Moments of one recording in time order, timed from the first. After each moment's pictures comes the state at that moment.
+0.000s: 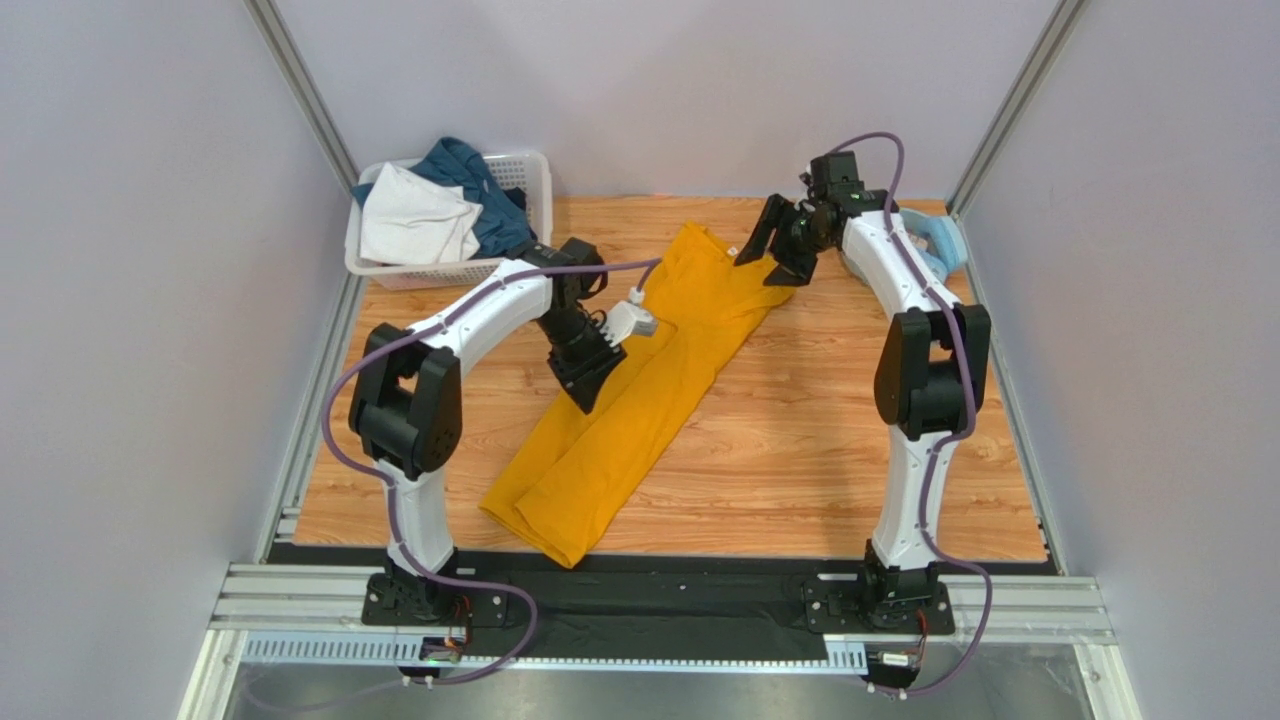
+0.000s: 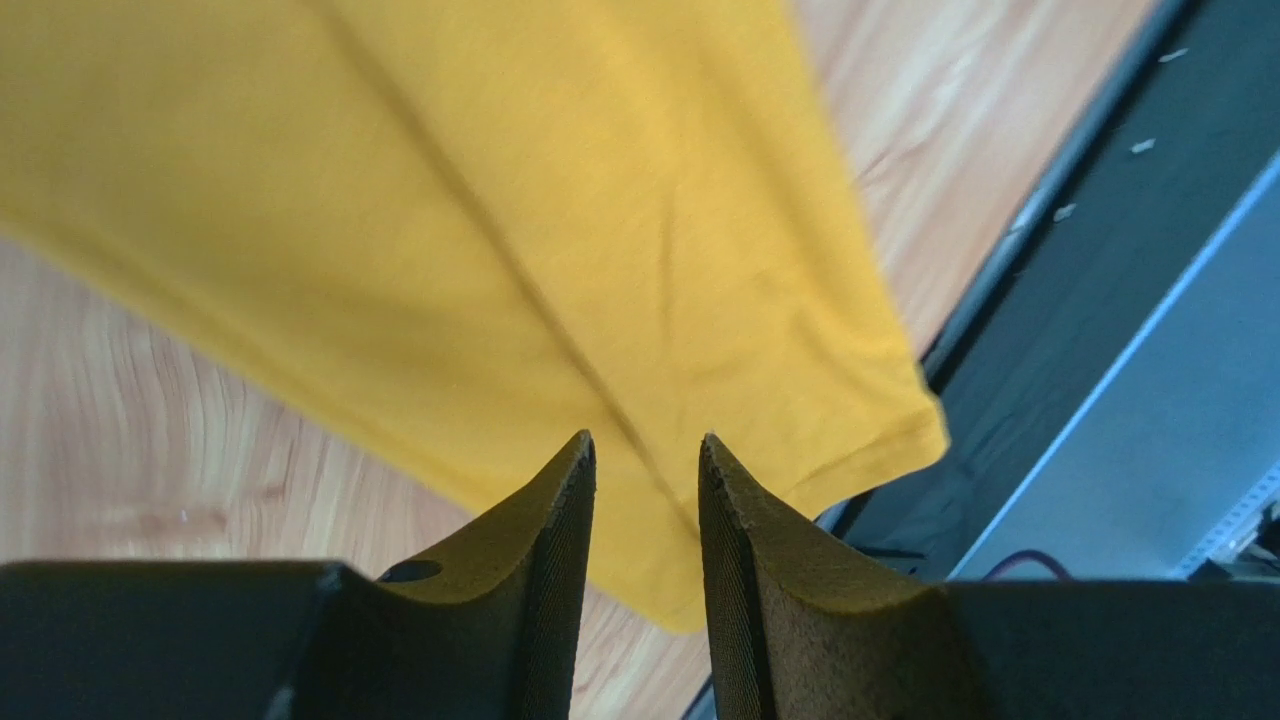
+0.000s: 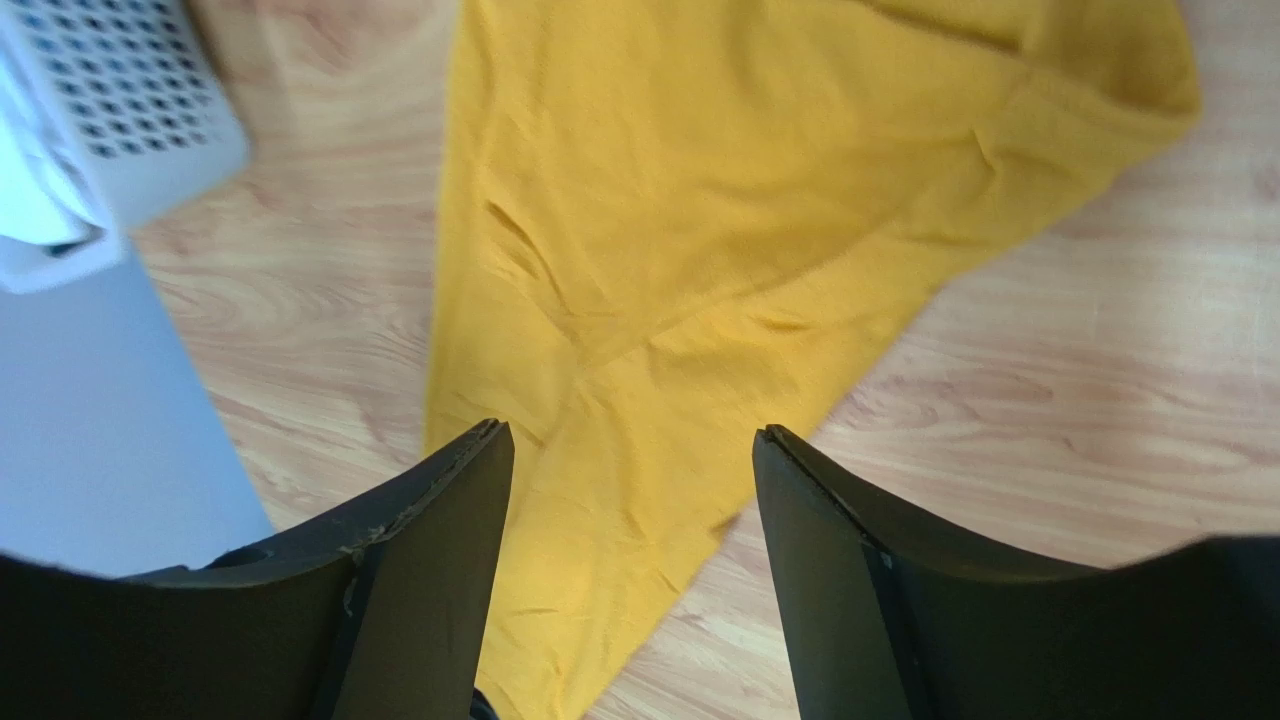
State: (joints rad) left arm -0.52 1.91 1.62 -1.24 0.49 0.58; right arm 0.11 2.14 1.96 -0.78 -0.42 0.56
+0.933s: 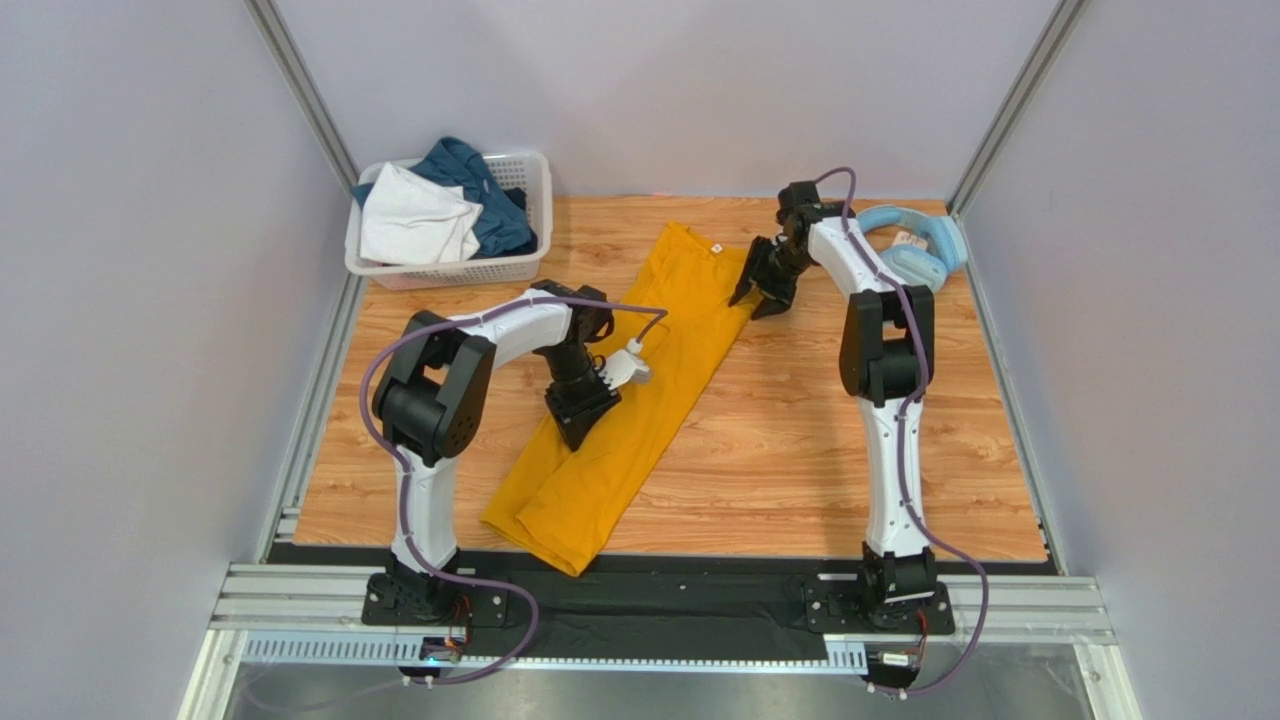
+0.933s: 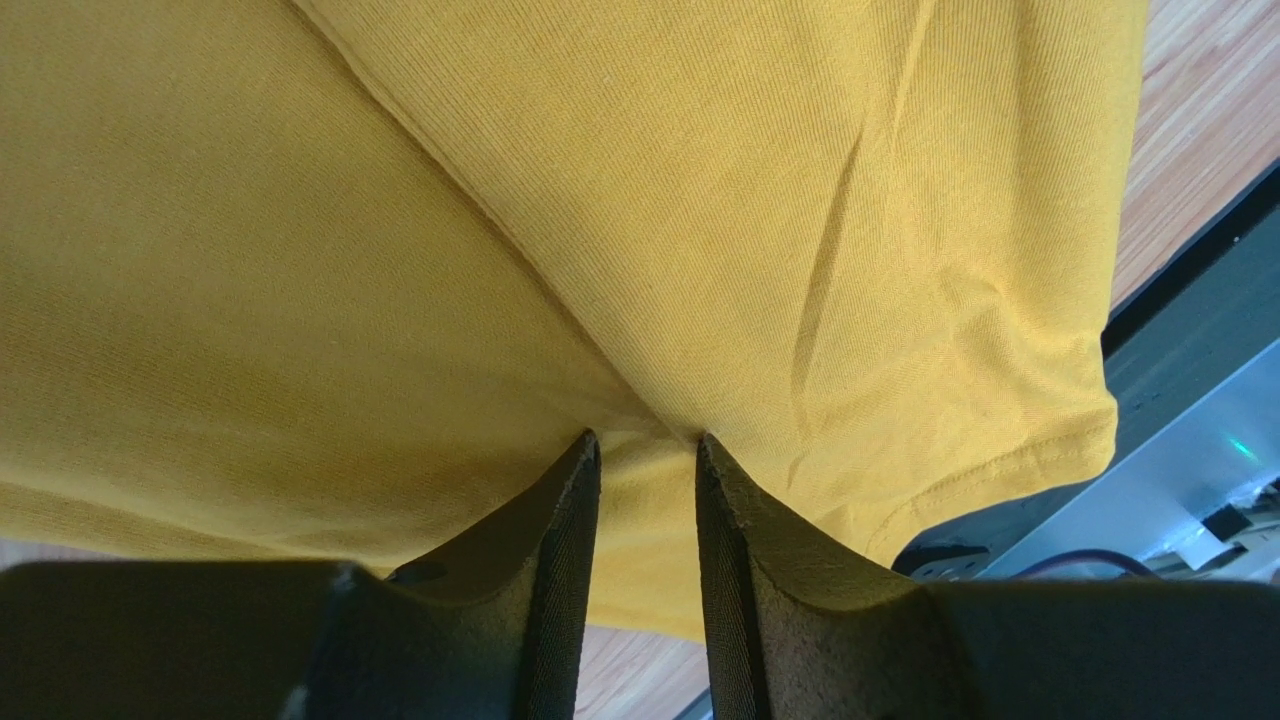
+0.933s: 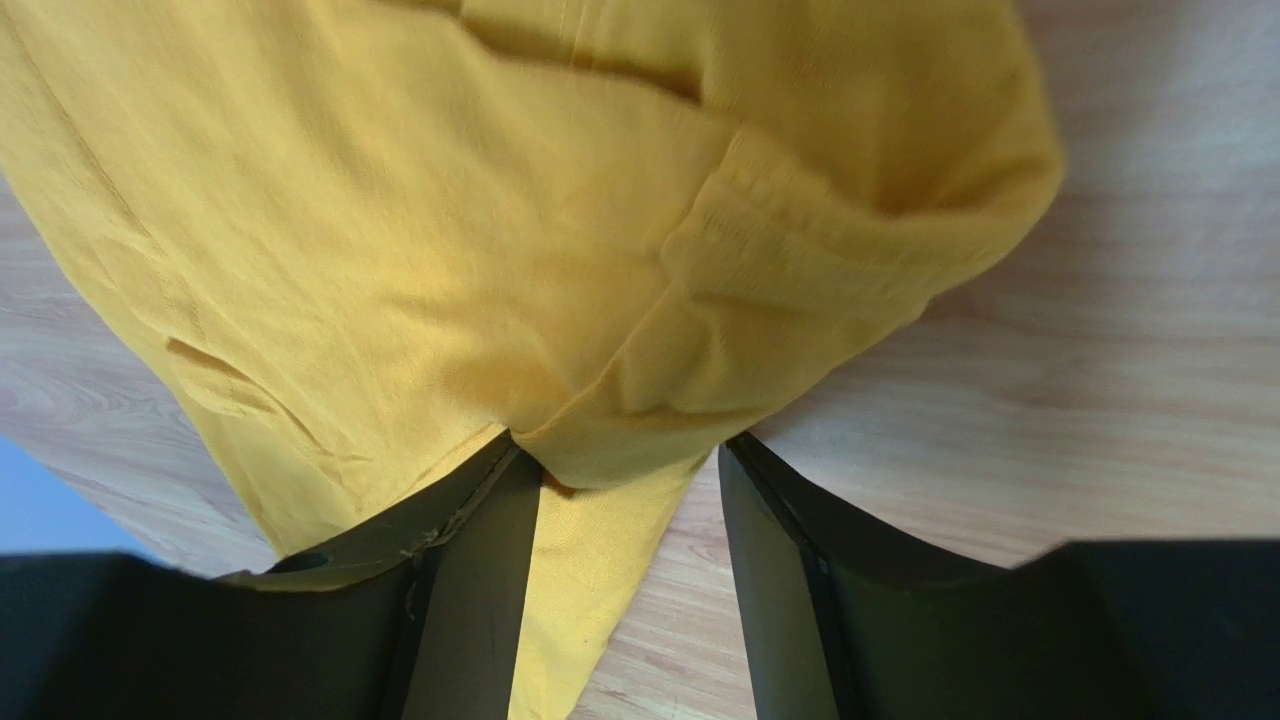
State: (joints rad) left arm -0.52 2.02 1.40 -1.10 0.35 0.58; right arm 0.14 2.45 2.15 -0.97 -0.32 0.53
